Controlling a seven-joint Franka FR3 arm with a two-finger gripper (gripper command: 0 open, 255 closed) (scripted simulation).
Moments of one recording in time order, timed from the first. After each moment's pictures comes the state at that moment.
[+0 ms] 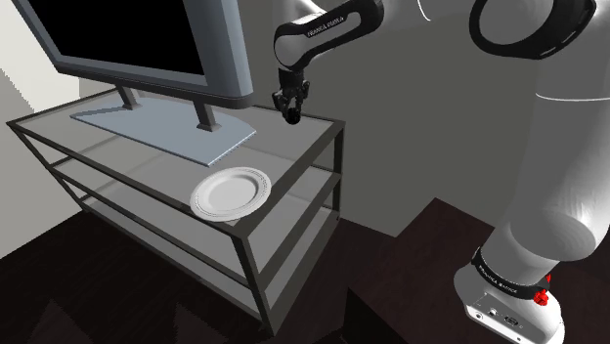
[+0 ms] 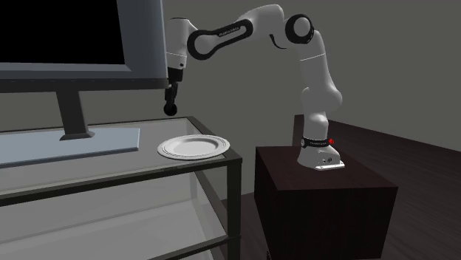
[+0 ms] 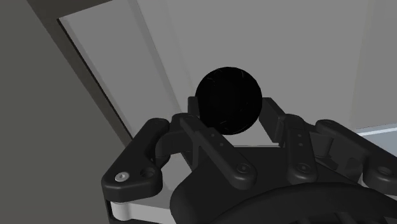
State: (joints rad) arm 0.03 0.29 0.10 -1.64 -0.15 2.11 0.15
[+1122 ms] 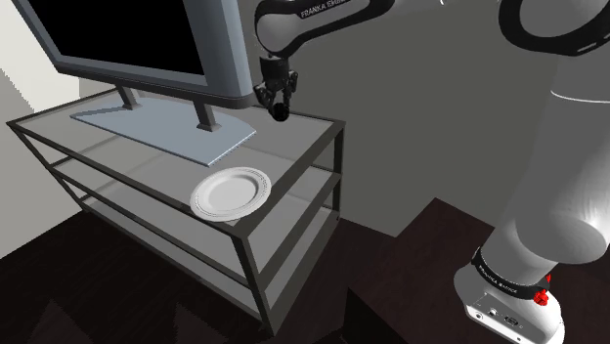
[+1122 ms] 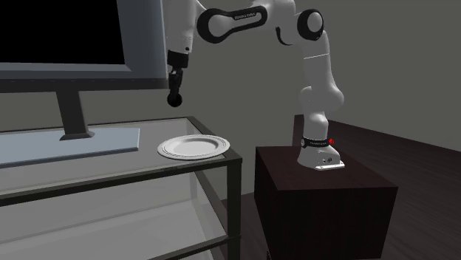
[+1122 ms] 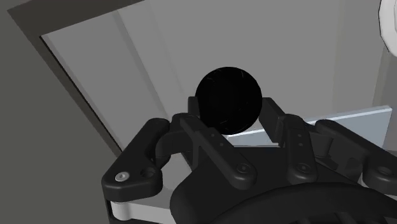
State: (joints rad) arm 0.13 0.20 0.14 -1.63 -0.21 1.98 0.32
